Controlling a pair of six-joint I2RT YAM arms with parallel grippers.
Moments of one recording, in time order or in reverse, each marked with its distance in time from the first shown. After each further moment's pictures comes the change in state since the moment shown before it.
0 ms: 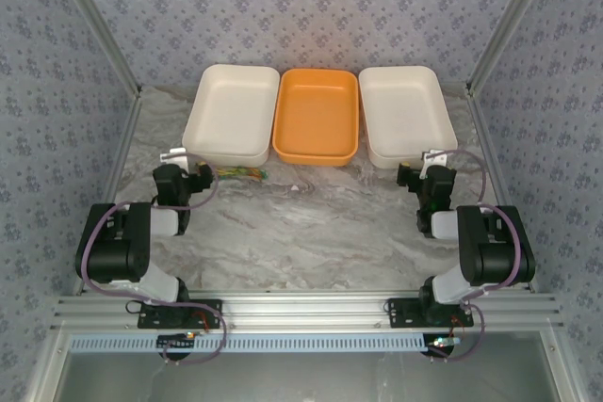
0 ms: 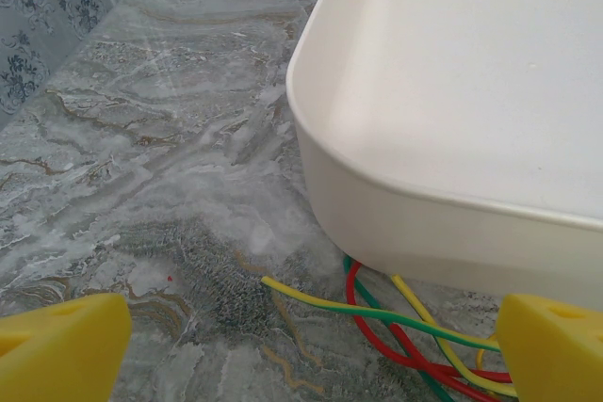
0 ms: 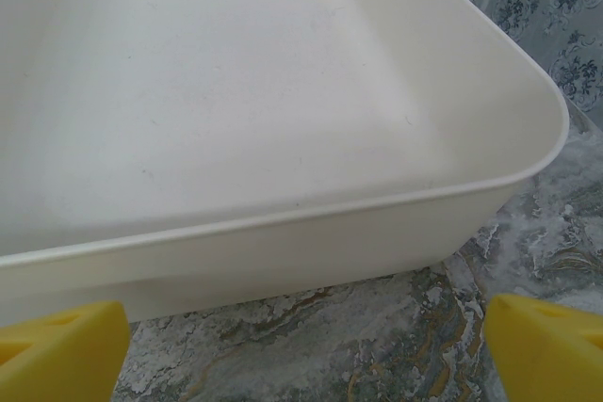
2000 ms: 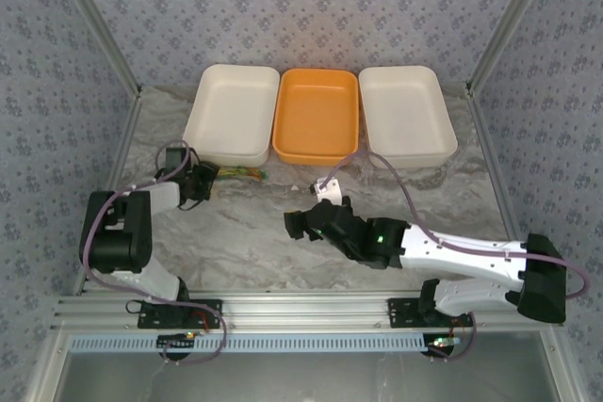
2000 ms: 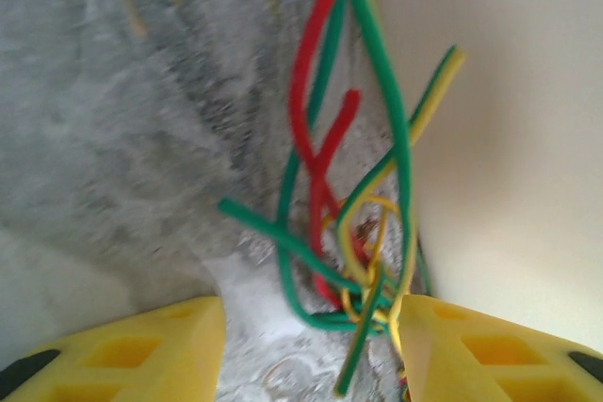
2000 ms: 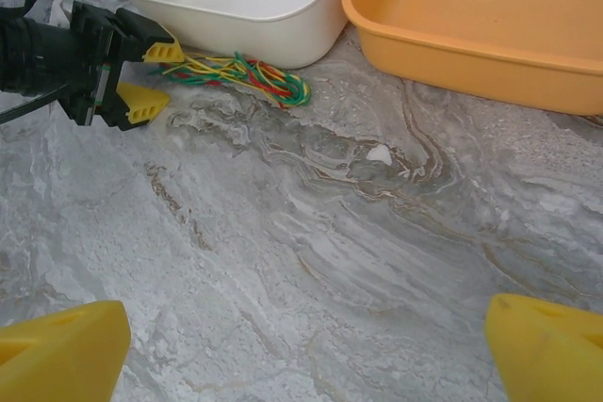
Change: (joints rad) left arm -0.035 0.082 0.298 -0.676 0.353 -1.160; right arm 1.224 -0.331 0.507 -1.118 0.359 0.655
